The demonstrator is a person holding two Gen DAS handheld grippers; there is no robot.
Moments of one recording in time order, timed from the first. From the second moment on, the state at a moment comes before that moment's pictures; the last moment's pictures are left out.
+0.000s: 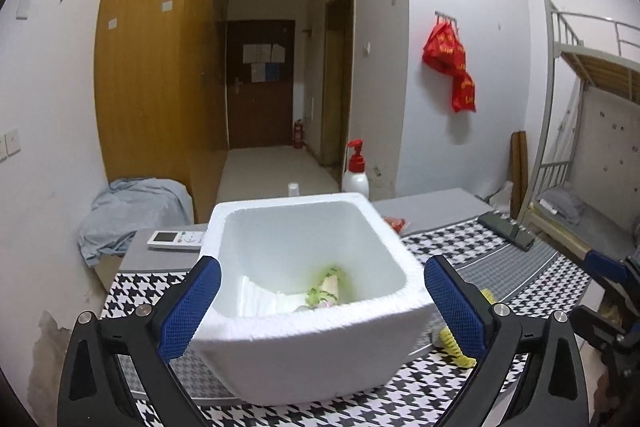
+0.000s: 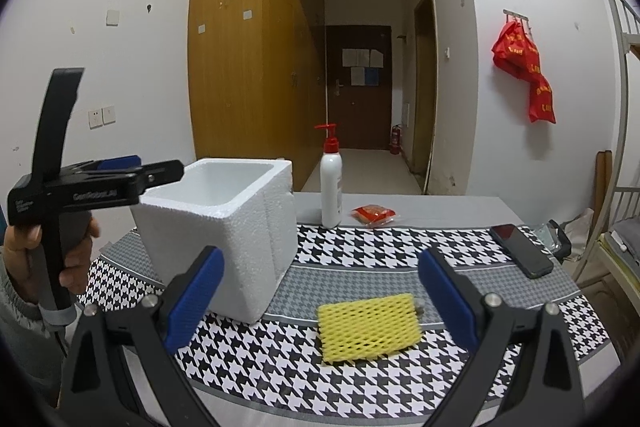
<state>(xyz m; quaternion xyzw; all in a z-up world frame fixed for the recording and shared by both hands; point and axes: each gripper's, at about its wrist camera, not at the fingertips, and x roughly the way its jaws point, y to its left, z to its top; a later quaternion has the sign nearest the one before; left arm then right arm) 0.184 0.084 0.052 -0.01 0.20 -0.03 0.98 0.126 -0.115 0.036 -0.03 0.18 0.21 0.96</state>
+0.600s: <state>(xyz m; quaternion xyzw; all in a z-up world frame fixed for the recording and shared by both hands) 0.112 0.056 0.046 -0.02 0.15 -0.01 0.99 0.098 -0.138 0.038 -0.03 0.16 0.21 0.96</state>
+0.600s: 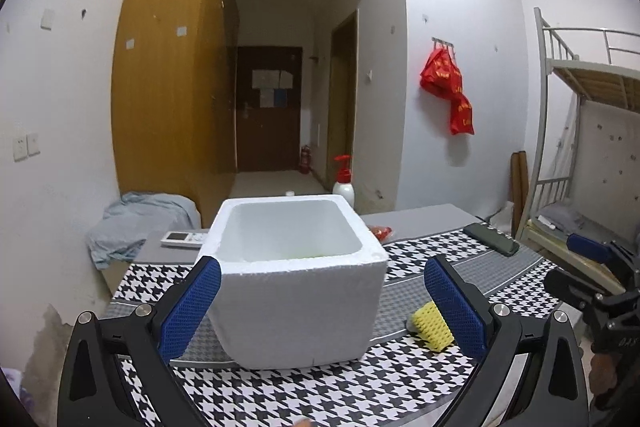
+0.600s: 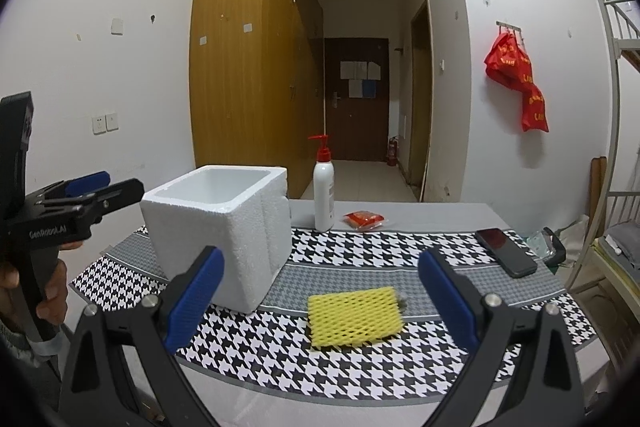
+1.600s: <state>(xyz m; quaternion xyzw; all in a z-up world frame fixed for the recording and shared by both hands) 0.099 0.006 0.015 -0.03 0.16 -0.05 0.99 0.087 -0.176 0.024 -0.03 0.16 0.21 0.97</state>
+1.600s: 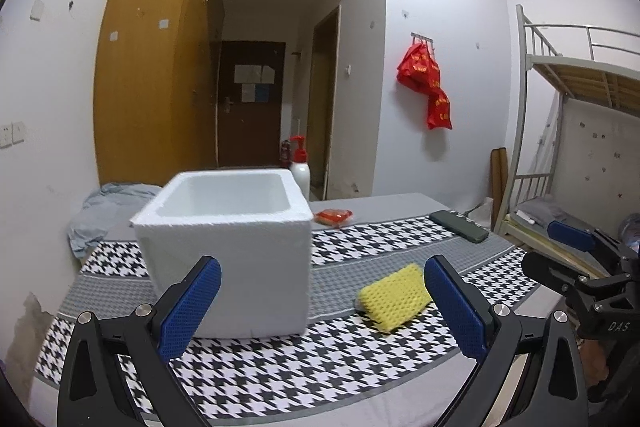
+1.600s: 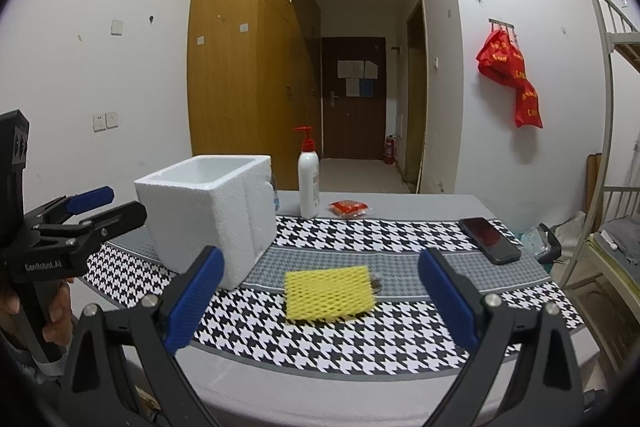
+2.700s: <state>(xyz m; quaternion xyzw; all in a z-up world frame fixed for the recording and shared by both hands) 0.168 -0.064 -0.033 0.00 0.25 -0.10 0.96 0.119 -0.236 -0.016 0.00 0.20 0.17 0.96</state>
